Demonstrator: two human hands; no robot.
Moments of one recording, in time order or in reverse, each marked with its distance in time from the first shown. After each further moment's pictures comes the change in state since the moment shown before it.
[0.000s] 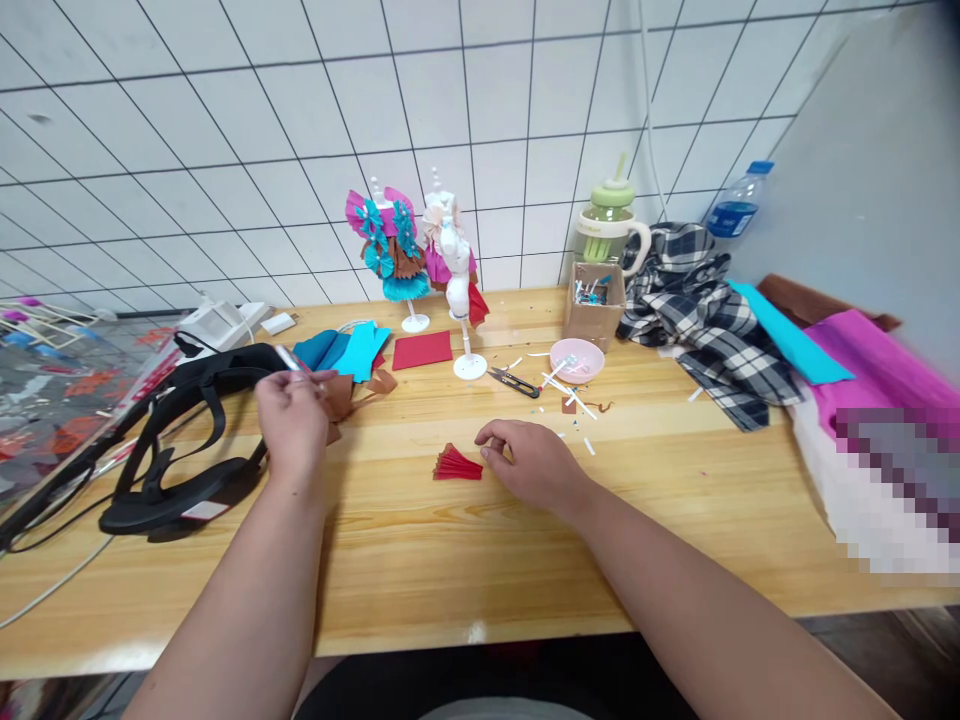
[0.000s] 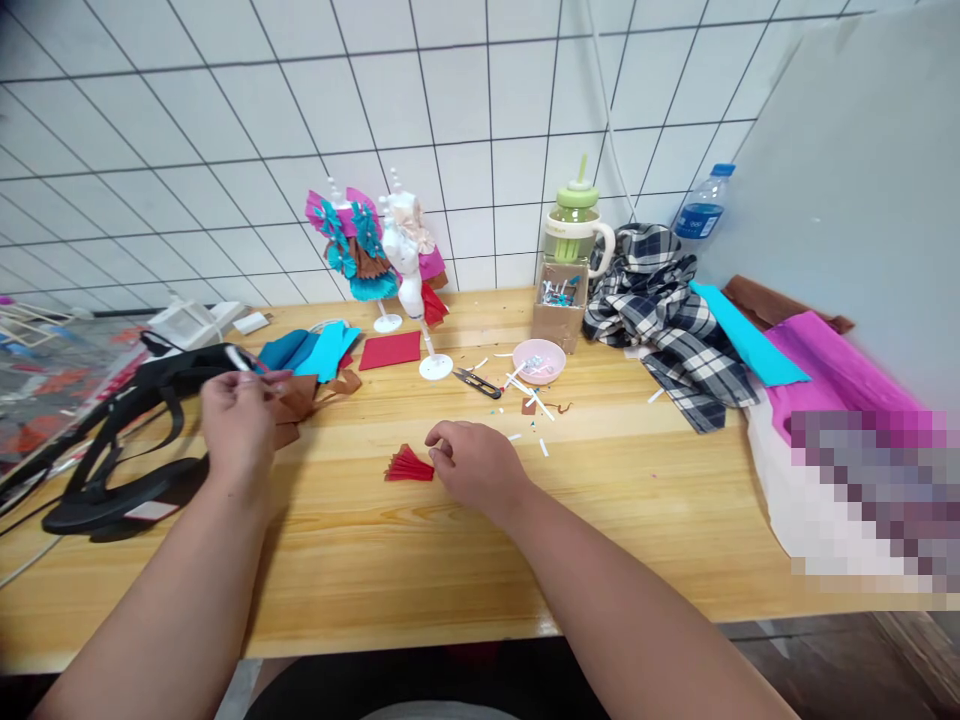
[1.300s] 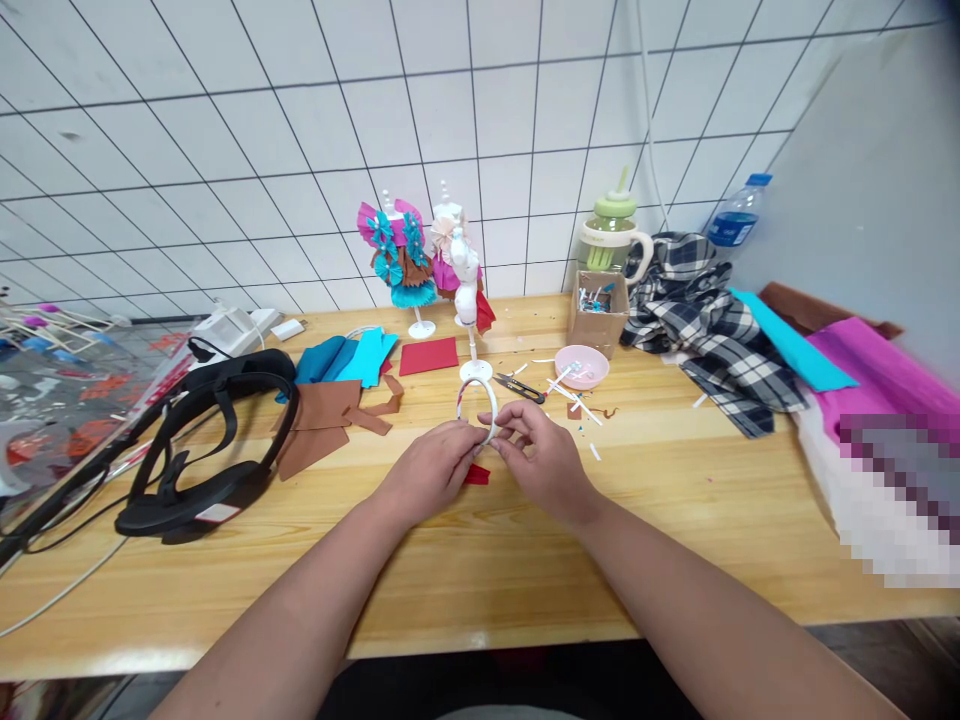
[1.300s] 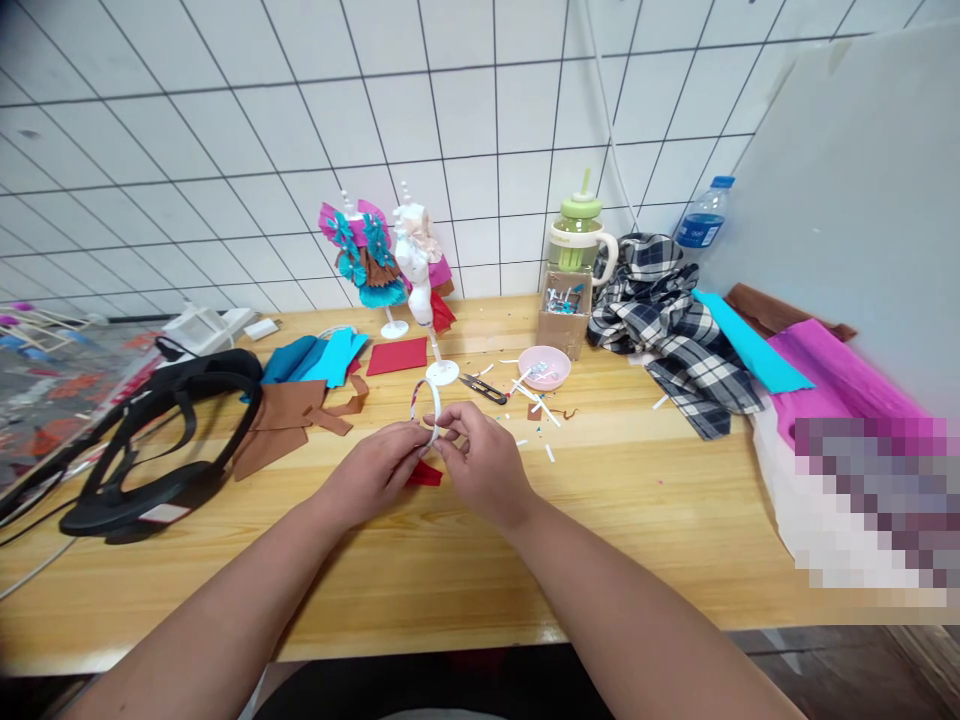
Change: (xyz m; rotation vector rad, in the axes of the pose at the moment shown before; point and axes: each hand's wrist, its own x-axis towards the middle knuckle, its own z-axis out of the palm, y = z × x) left_hand -0.092 0.074 0.022 0.140 -0.896 0.826; right_hand -0.003 -0.009 0.004 0.485 0.284 -0.069
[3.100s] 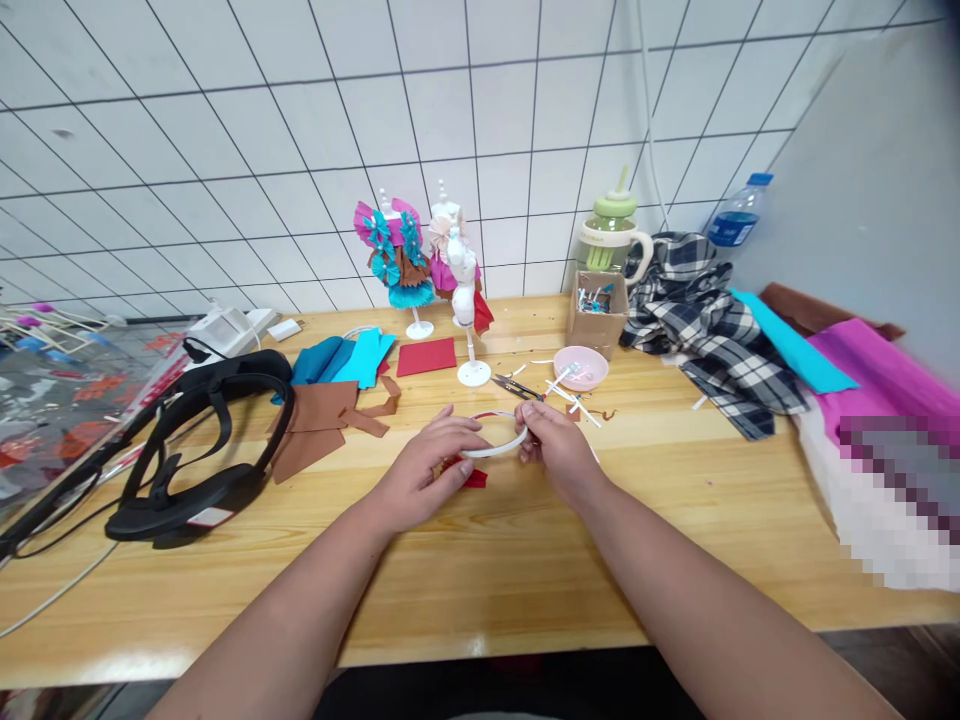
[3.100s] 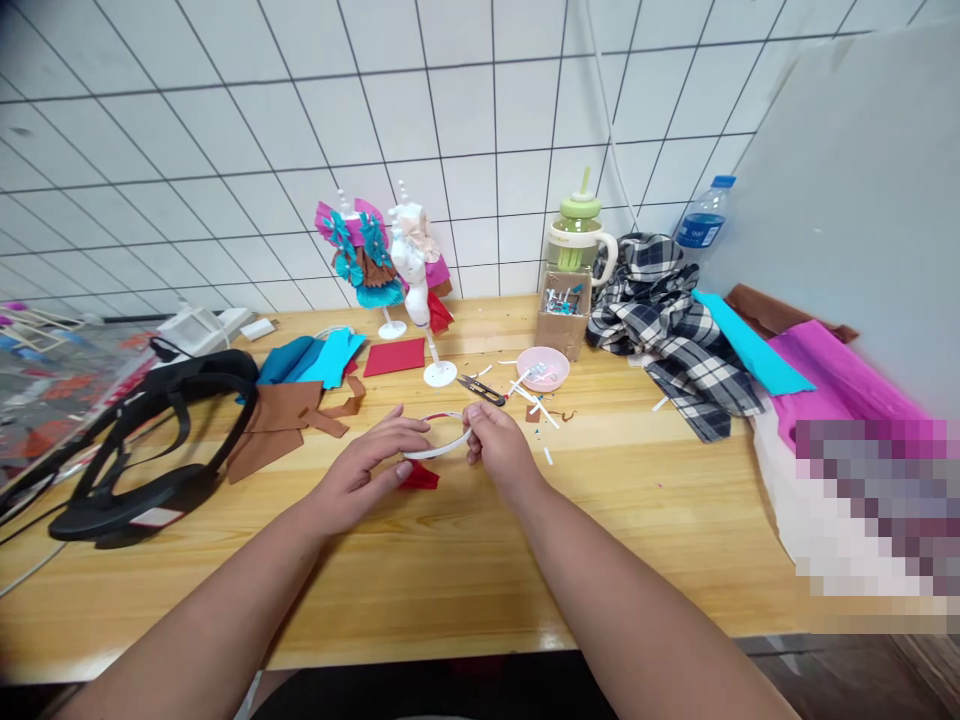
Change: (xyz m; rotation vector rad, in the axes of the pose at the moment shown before) left_hand -0.006 -0.003 -0.010 -0.326 0.076 0.068; right_hand 0.017 0.021 -0.007 0.628 0.081 0.488
